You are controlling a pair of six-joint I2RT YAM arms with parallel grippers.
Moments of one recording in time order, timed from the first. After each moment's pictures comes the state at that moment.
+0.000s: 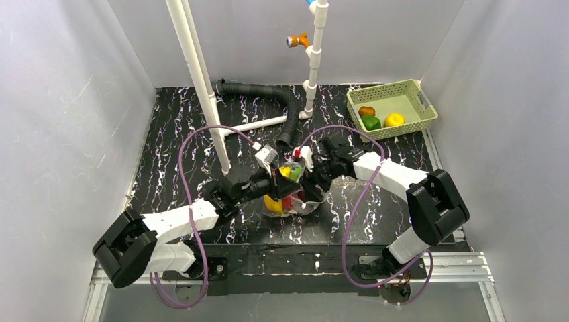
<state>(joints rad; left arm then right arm) -0.81 1.21 0.49 0.54 0.30 -0.55 0.62 1.56 0.98 -0.49 -0.64 -0.42</state>
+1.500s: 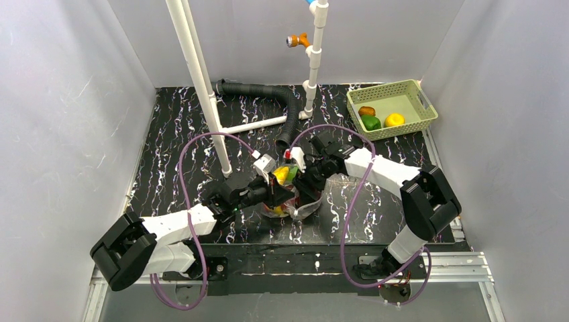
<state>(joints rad) -0.81 1.18 0.40 0.52 0.30 -0.48 0.69 1.63 1.08 -0.59 -0.56 -0.44</state>
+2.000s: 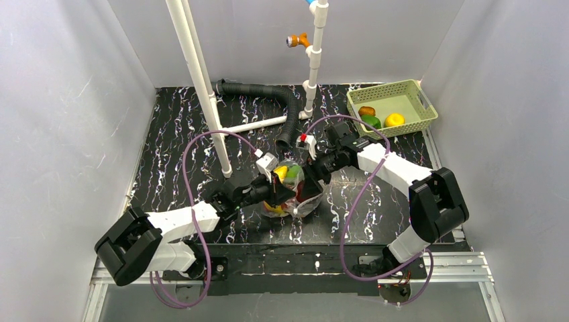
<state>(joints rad) -0.81 1.23 0.42 0.53 0.31 -0.48 0.56 1.58 1.09 -0.59 -0.85 -0.29</state>
